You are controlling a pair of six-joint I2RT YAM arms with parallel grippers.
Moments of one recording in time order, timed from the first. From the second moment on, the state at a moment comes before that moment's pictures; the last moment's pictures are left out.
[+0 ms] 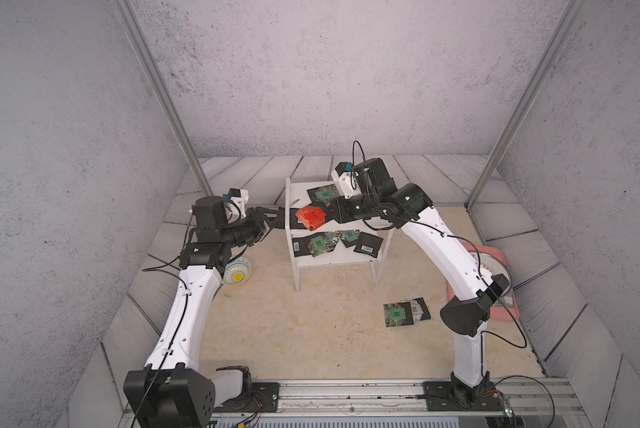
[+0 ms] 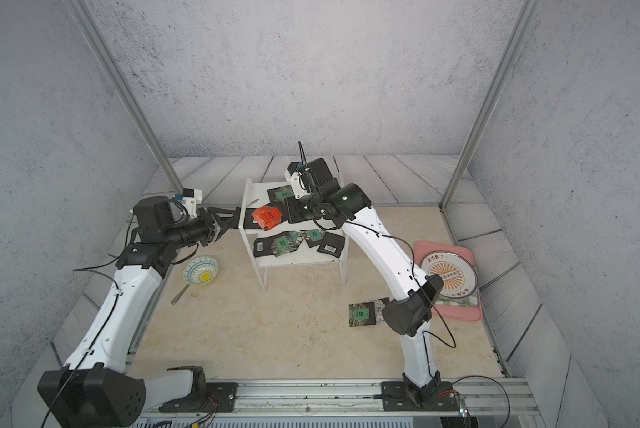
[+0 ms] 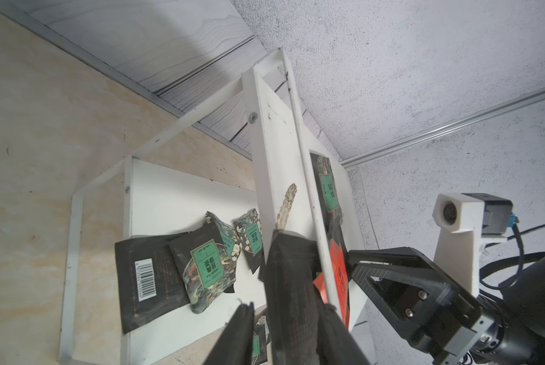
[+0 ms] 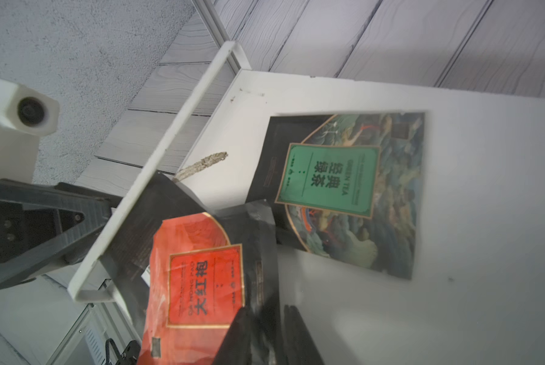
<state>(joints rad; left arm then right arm) -0.01 1.24 1.25 -0.38 0.76 -0.83 0.73 1.98 2.39 -1.05 -0.21 0.31</state>
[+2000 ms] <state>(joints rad) 0.09 1.01 1.27 -0.83 0.48 -0.61 0.74 1.96 2.48 -1.09 -0.08 0.25</state>
